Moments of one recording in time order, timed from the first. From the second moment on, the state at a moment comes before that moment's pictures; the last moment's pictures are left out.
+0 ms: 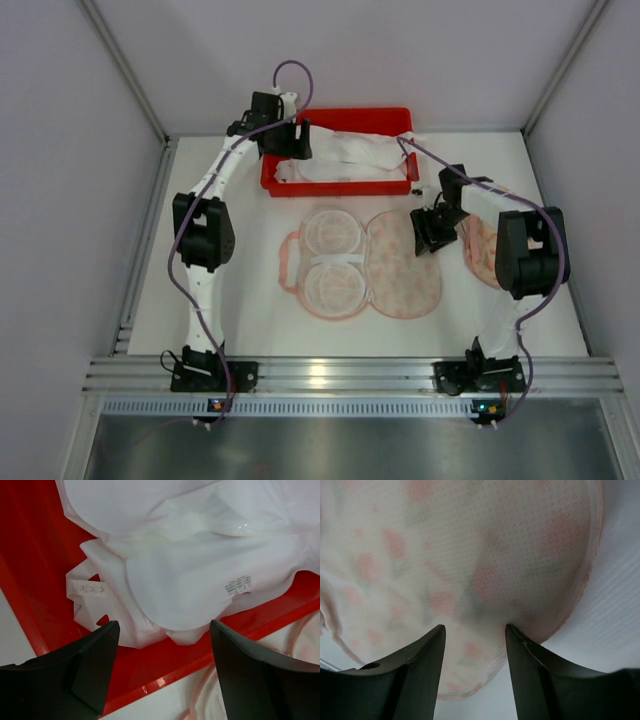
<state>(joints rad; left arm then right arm) -0.25 2.22 2.13 -0.61 0.25 -0.08 0.13 1.86 1.23 -0.79 -0.35 -0.23</state>
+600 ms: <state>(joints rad) -0.24 2.36 2.14 -0.21 0.05 -0.16 0.05 1.75 1.27 -0.78 -0.44 -0.20</state>
